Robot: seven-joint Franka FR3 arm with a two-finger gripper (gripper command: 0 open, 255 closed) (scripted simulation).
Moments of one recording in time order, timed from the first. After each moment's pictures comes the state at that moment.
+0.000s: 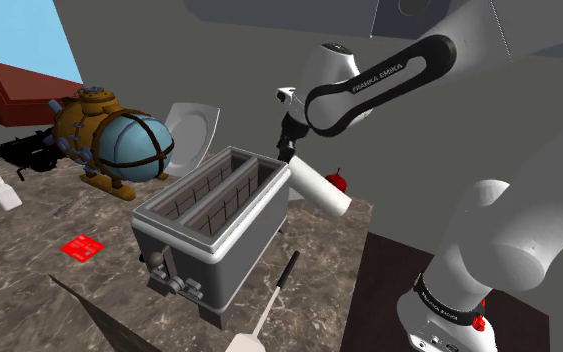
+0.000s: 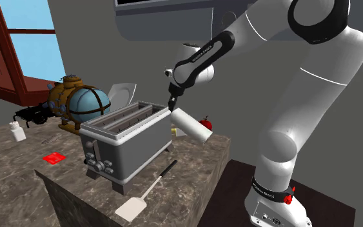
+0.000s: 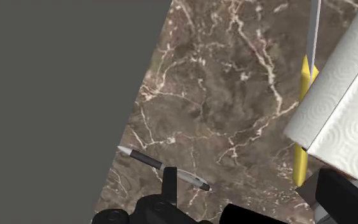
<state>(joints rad) 0.17 -0.30 -0.13 -2.54 -0.01 2.63 -0.66</state>
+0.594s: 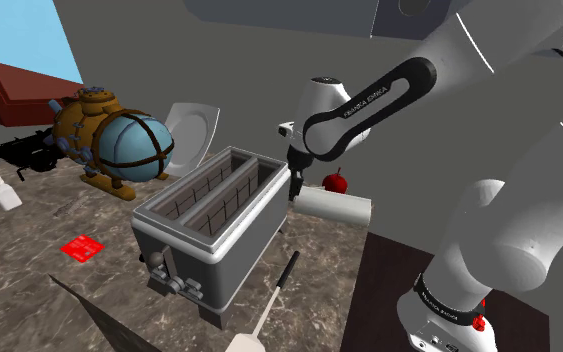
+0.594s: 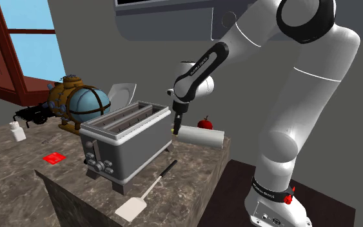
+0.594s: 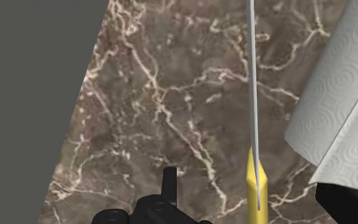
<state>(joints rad) 0.20 -0.22 -0.14 -2.63 0.03 2.58 -0.70</state>
